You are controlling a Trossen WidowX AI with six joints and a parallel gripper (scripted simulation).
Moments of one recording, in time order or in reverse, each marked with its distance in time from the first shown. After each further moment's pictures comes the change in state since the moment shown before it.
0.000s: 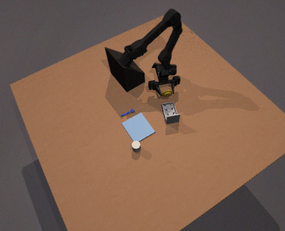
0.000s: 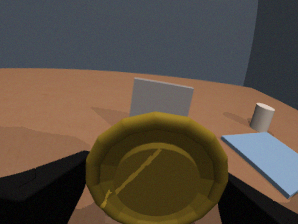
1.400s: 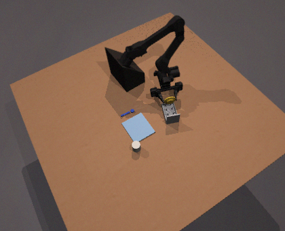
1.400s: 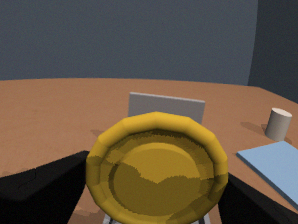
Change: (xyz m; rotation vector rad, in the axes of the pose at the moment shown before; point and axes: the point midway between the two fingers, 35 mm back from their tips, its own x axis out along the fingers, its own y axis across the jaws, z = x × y) arm 0.051 0.002 0.007 0.053 -0.010 0.016
